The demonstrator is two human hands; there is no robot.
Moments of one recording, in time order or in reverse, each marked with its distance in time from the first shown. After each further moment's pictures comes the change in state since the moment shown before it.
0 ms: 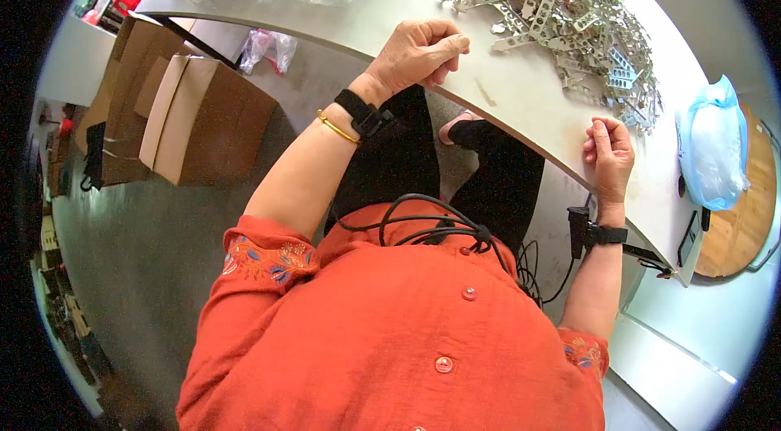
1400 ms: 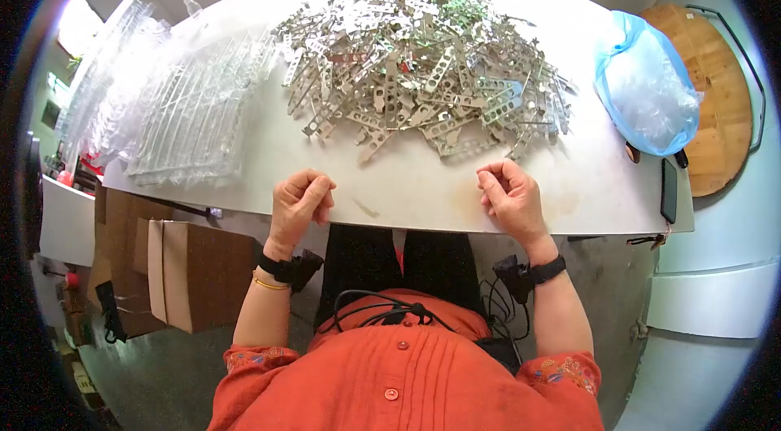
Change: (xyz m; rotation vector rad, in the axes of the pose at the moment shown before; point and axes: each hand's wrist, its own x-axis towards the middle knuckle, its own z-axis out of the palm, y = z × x) left_hand -0.001 0.012 0.007 0.048 0.005 -0.154; right_hand -0.005 -0.023 0.008 0.015 0.027 0.116
